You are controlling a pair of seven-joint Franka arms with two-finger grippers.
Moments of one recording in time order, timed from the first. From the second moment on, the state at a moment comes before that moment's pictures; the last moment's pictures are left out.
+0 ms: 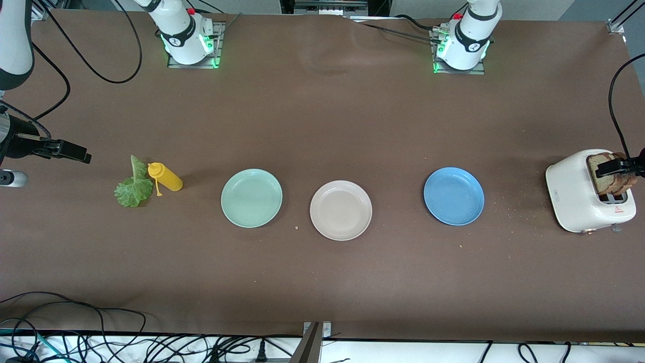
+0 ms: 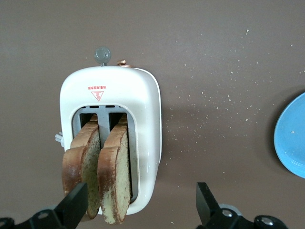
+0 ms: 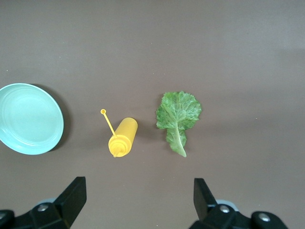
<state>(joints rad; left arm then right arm) 0.39 0.28 -0.05 -1.70 0.14 1.92 0.24 0.06 0.22 -0.16 -1.51 0.04 1.63 0.02</state>
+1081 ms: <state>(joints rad) 0.39 0.28 -0.01 -1.82 0.14 2.05 0.27 0.06 0.22 -0.16 -1.51 0.04 1.63 0.02</state>
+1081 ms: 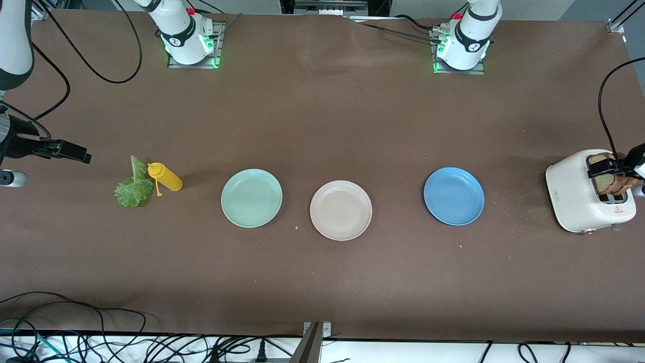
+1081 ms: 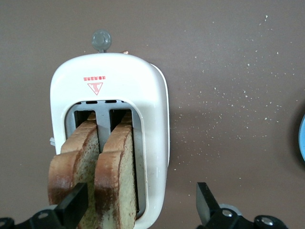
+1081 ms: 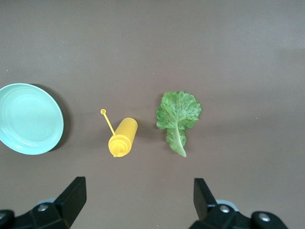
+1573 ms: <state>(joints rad) 0.39 0.28 -0.01 -1.84 0.14 2.08 0.28 0.06 0.22 -0.16 -1.51 0.04 1.63 0.02</state>
